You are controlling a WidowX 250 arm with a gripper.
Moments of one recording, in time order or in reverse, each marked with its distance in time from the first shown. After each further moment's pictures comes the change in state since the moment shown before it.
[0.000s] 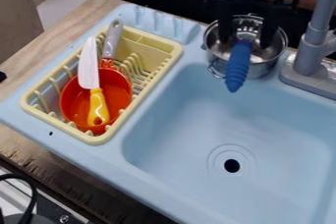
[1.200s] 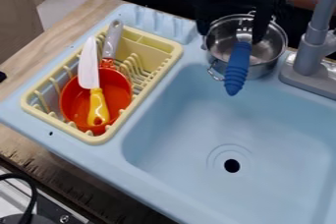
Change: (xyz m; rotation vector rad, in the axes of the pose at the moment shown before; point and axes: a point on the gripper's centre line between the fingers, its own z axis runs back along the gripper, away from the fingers) arm -0.029 0.014 0.021 -0.039 -0.182 -0.121
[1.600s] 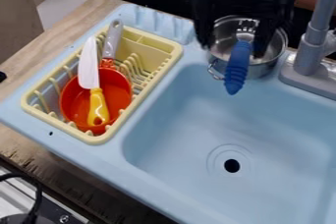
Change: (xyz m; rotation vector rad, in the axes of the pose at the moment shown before) arm -0.031 0.001 0.009 0.002 -0.038 -0.102
